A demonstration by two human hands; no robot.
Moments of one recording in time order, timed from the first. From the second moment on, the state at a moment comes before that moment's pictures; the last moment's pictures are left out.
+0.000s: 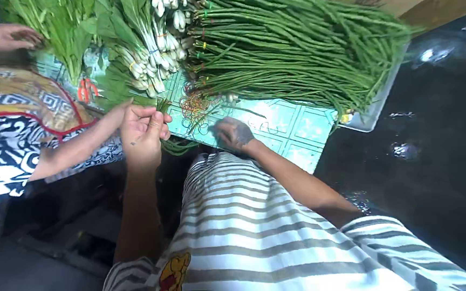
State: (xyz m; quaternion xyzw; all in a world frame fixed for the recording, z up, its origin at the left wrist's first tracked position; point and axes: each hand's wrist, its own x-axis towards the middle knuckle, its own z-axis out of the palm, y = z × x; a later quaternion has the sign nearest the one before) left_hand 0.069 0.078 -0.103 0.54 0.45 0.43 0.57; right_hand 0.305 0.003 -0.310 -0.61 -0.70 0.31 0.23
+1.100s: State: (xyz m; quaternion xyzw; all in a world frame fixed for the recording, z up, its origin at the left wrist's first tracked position) left_hand 0.156 0.068 -0.117 0.58 0.35 0.29 0.68; right_hand 0.387 -0.008 -0.135 -0.44 -0.54 0.36 0.62
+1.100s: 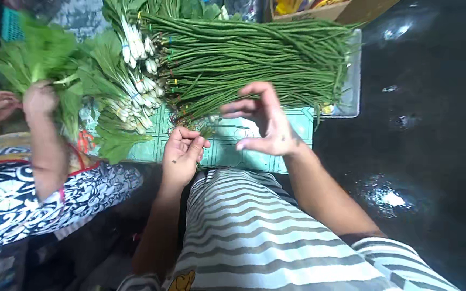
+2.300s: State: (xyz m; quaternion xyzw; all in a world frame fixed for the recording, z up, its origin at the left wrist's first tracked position) left_hand 0.199 0.034 -0.135 0.24 0.19 0.35 0.89; right_hand 0.342 -0.037 -0.175 -0.10 -0.20 0.58 0.79
